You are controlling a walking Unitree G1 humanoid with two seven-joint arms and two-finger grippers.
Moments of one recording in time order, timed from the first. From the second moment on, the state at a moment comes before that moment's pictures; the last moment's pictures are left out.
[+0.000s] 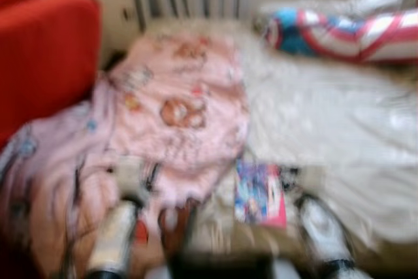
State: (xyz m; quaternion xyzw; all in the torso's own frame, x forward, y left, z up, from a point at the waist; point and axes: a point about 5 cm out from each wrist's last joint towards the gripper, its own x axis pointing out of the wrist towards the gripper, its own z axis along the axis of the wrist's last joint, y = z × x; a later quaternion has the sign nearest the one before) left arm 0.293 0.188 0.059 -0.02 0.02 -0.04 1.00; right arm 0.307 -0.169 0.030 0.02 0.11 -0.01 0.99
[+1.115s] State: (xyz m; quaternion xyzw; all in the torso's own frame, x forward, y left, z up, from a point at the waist) left arm 0.274 0.179 0.084 -0.01 0.00 -0.08 1.00; right arm 0.311 -0.158 0.015 0.14 0.19 -0.04 0.97
